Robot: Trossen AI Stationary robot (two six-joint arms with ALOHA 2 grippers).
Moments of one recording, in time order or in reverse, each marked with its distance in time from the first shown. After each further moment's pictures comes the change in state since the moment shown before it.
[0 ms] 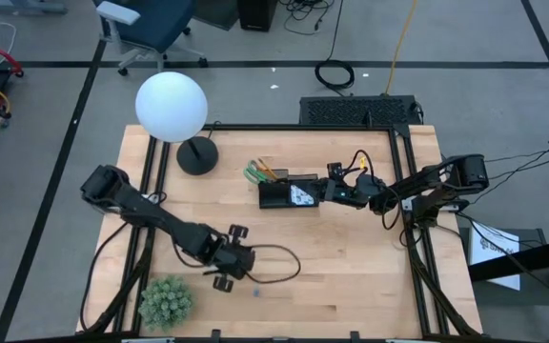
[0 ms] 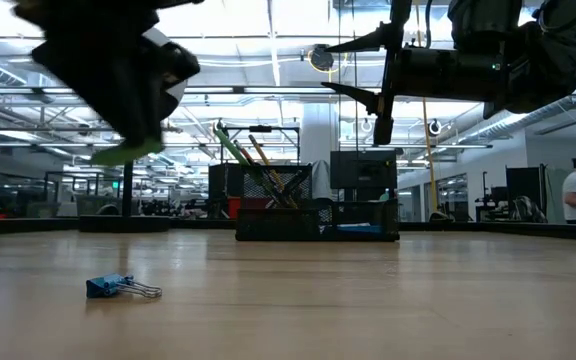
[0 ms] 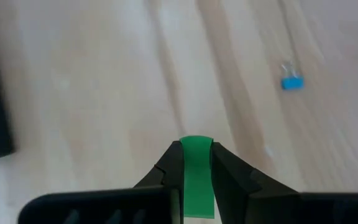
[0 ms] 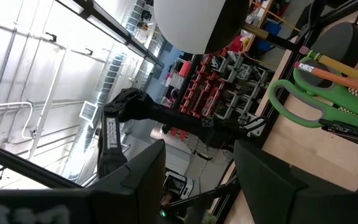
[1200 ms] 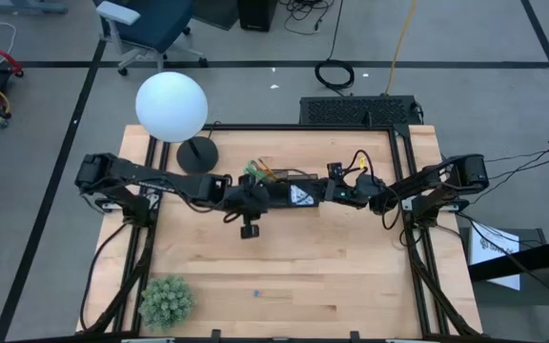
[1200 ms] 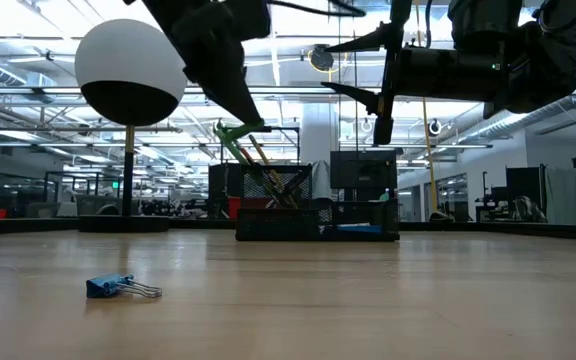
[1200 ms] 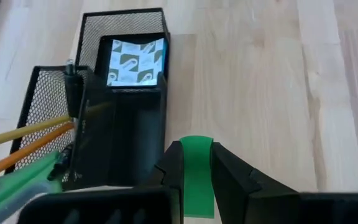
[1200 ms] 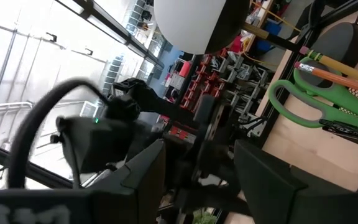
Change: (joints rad) left arm 0.396 -0.112 0.000 0.149 0.015 0.106; right arm 0.000 0.000 0.000 0.000 0.000 0.000
